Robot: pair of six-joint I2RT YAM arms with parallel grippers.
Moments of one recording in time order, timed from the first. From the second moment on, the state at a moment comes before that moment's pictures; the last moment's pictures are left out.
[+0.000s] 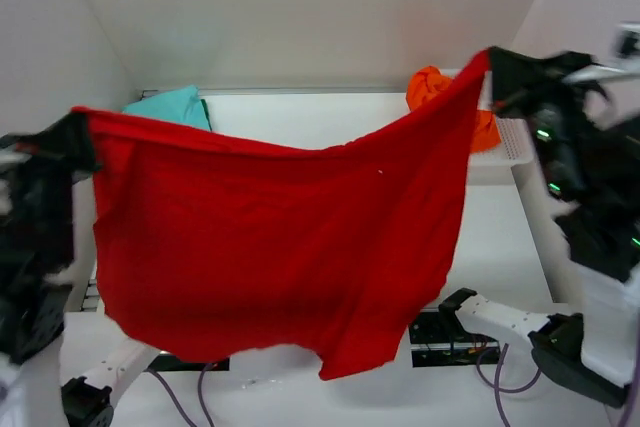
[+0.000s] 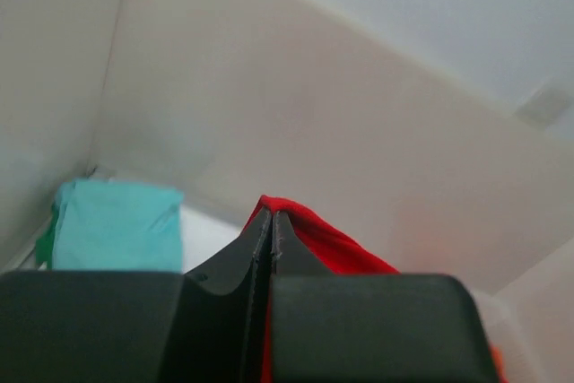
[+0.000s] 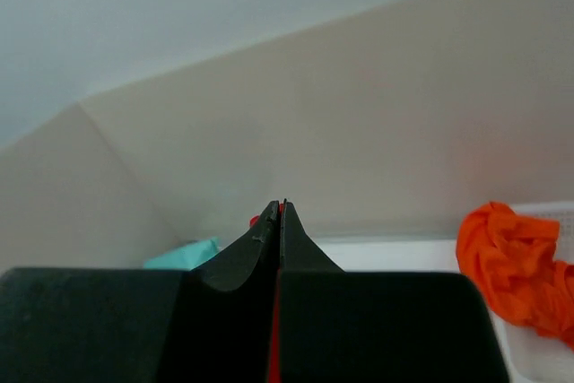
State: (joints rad) left arm -0.28 0.69 1.65 -0.58 -0.46 -0.34; right arm 0.55 1.04 1.97 -0.57 0.38 0.26
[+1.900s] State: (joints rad) left arm -0.09 0.23 1.42 -0.52 -0.17 -0.45; right arm 0.30 0.69 2.00 -0.50 0.18 0.31
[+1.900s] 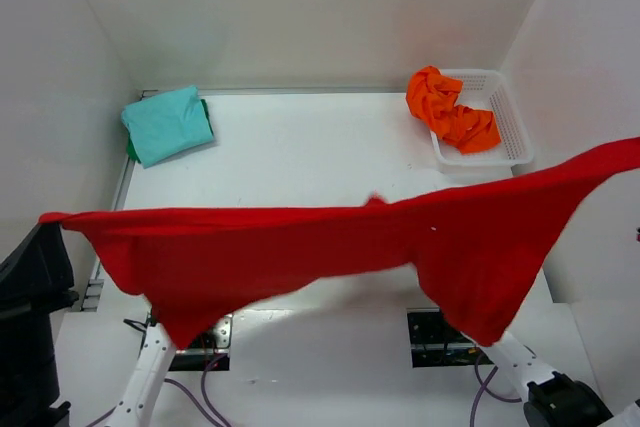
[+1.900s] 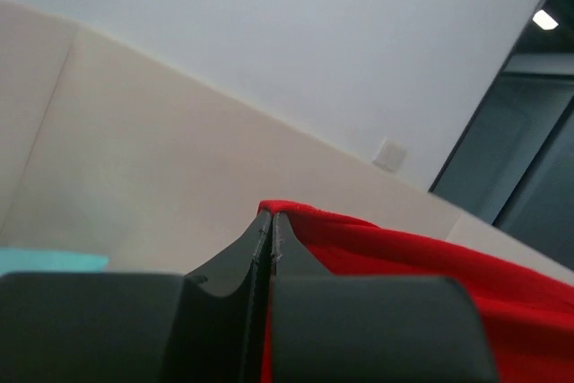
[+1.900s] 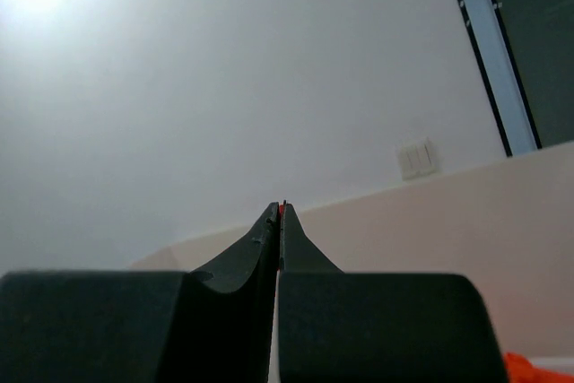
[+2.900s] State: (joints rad) left arm -0.15 0.70 1.28 -0.49 -0.26 -0.38; right arm 0.30 0.97 1.67 -0.45 0.25 0.26
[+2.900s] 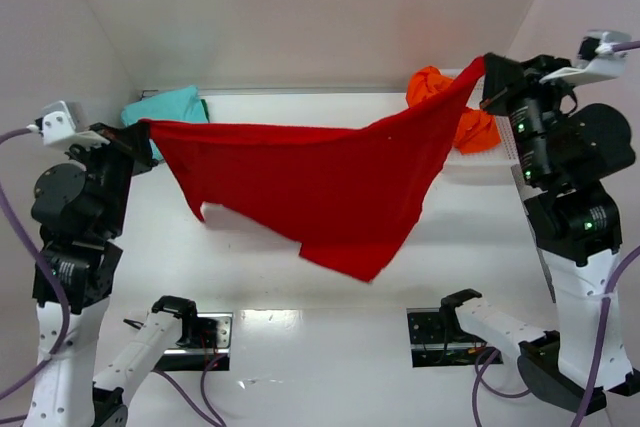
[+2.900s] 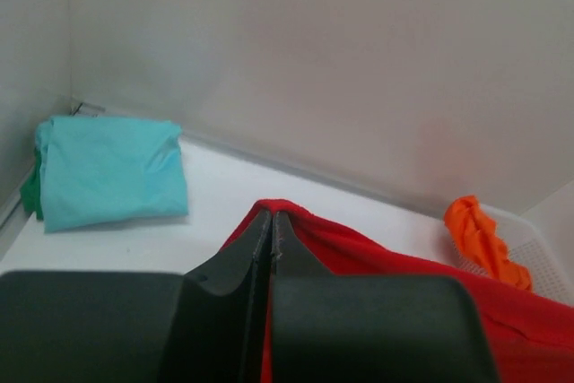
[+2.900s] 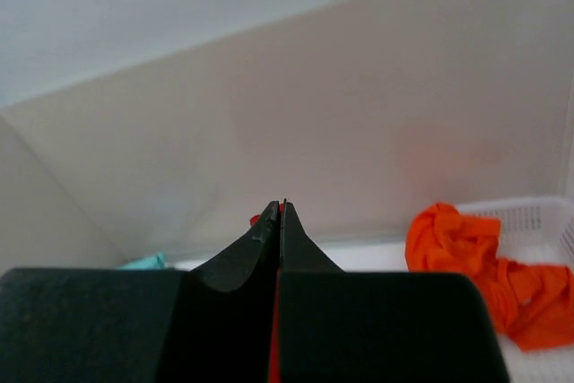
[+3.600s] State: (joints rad) left arm -0.16 0.09 1.33 -0.66 -0.17 -0.44; right arm 0.30 0.73 2.03 -0.41 0.06 0.28
